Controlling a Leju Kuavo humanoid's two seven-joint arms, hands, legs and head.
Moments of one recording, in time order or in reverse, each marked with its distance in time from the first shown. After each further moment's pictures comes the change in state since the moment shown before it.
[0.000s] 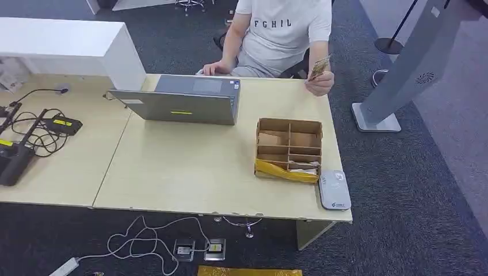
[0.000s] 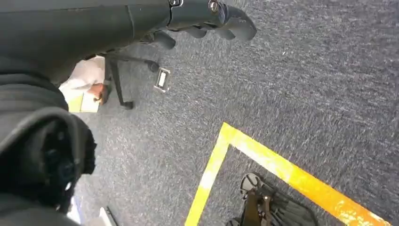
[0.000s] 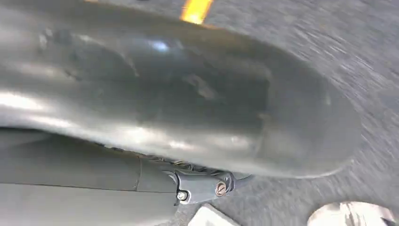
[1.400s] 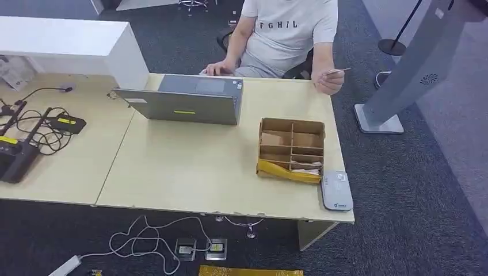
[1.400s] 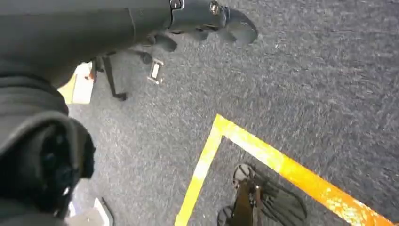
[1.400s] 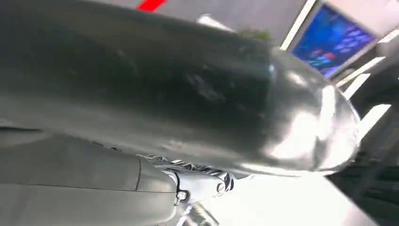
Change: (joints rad) left arm -0.010 0.001 -0.013 0.001 0.059 -0.022 -0.031; right arm -0.857 -0.893 -0.318 -0.226 1.060 0.437 -0.391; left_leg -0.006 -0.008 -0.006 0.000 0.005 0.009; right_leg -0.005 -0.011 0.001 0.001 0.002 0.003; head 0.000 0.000
